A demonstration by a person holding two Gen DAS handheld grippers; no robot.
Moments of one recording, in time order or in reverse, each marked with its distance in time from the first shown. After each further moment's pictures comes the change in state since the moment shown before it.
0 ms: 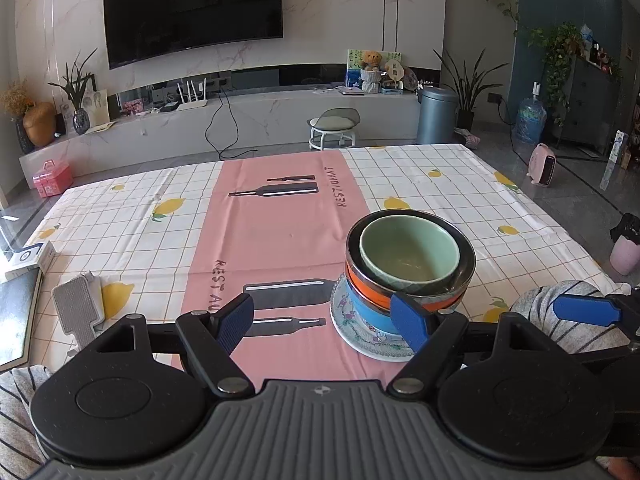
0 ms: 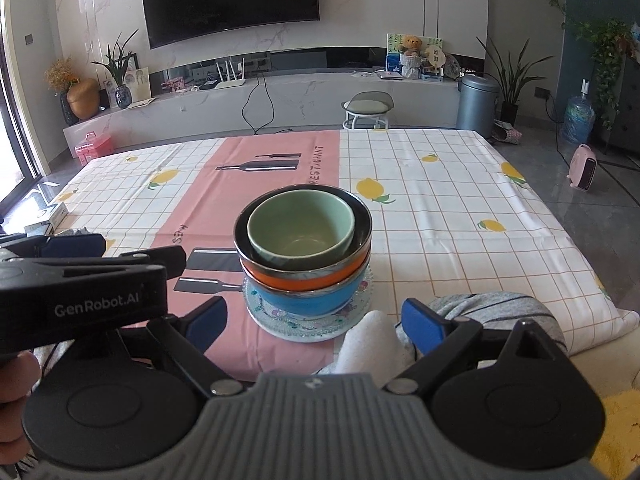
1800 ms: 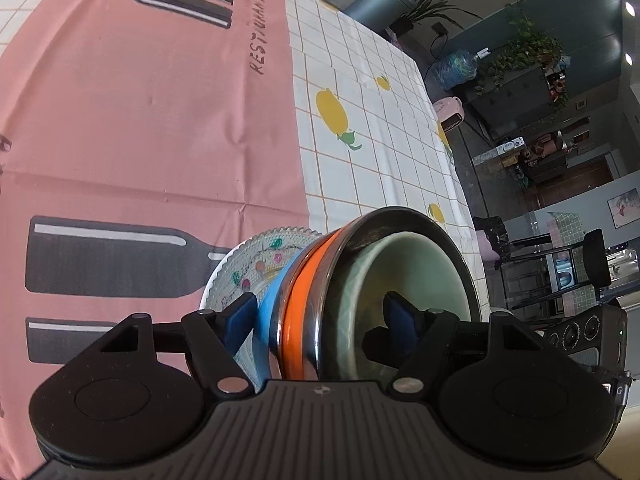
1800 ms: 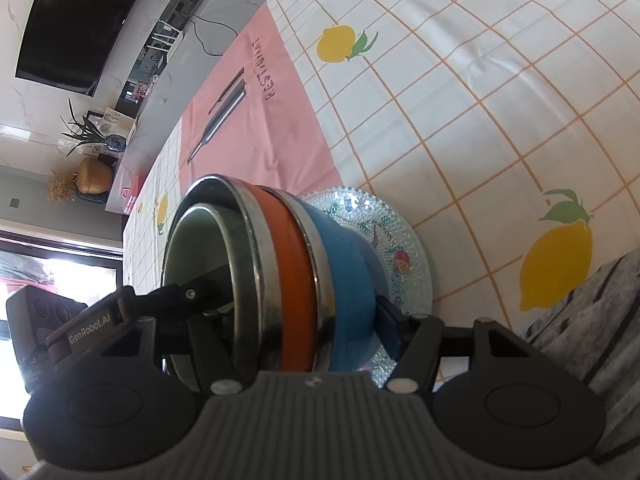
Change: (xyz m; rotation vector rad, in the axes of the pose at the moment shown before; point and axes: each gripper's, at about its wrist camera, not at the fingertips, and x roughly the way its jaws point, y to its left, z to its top) left arm 0.212 0.047 0.037 -0.392 0.506 -0.592; right arm 0.187 -0.107 0.034 0.718 0.450 0.381
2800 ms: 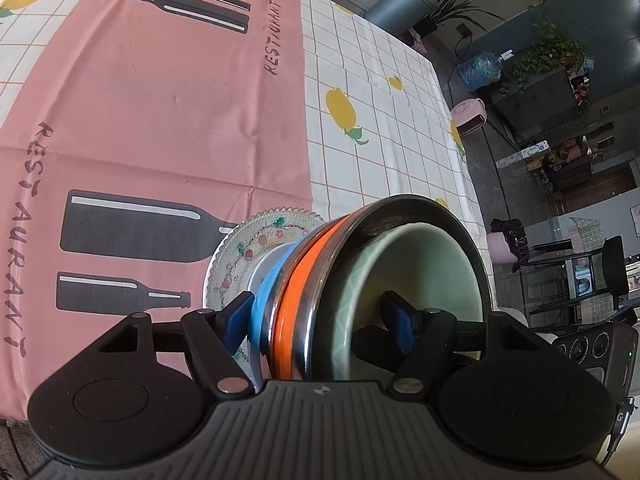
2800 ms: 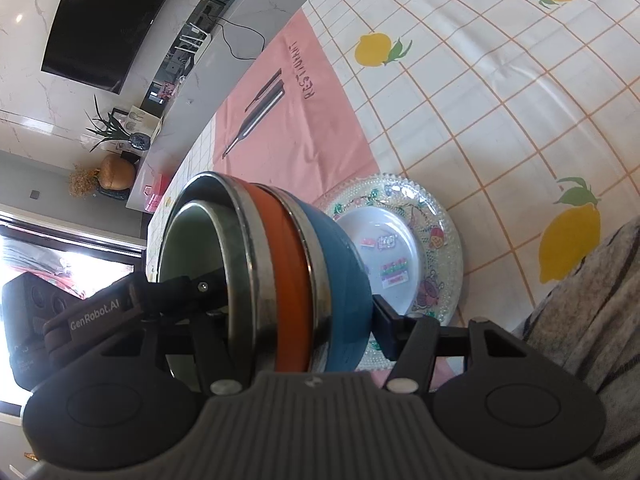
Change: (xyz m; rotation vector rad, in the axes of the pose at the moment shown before) left arm -0.014 -0.020 -0.006 -0.050 0.027 0.078; right arm -0.015 0.017 -0.020 -0.040 -0.023 0.048
